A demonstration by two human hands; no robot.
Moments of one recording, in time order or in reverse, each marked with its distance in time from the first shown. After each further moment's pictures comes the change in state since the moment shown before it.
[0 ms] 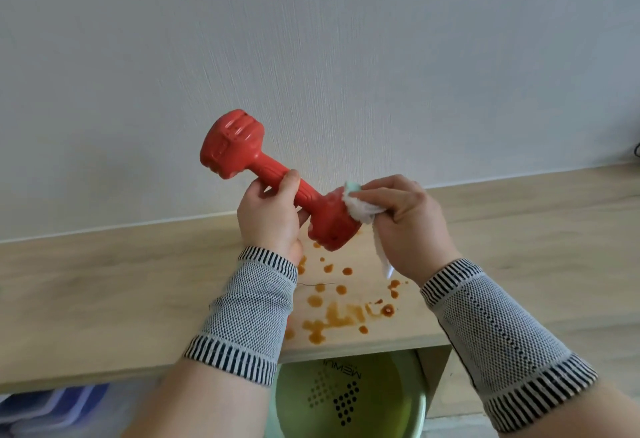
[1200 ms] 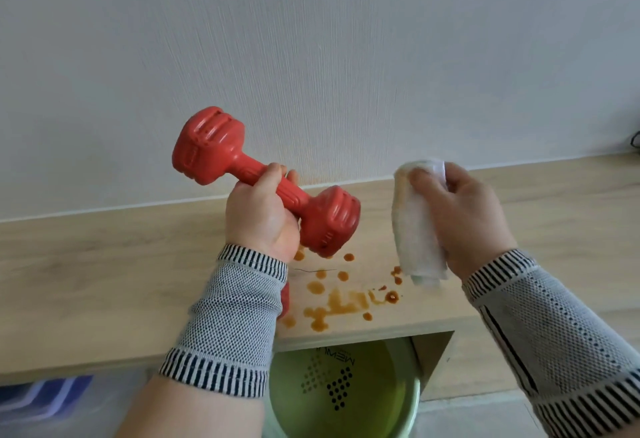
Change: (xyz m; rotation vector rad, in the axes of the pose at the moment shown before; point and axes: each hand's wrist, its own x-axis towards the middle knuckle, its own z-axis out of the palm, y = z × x) left_hand -0.016 0.015 -0.013 -0.361 -0.067 -0.178; right_hand -0.009 -0.011 -0.029 0.281 0.083 0.586
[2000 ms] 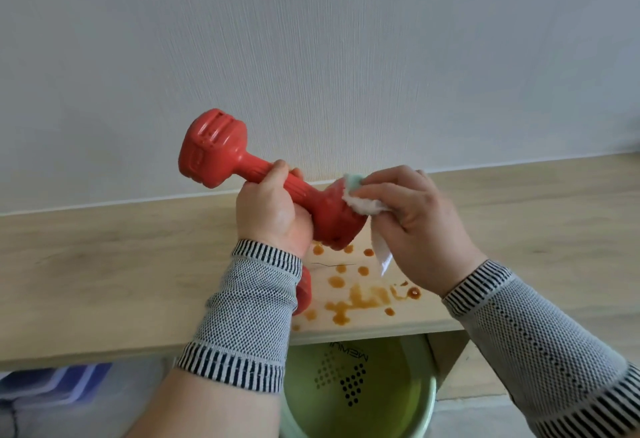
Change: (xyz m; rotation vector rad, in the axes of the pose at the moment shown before) left_hand 0.006 0.009 -0.012 -0.055 0.056 0.002; right_hand -0.015 0.012 0.046 -0.394 -0.189 -0.761
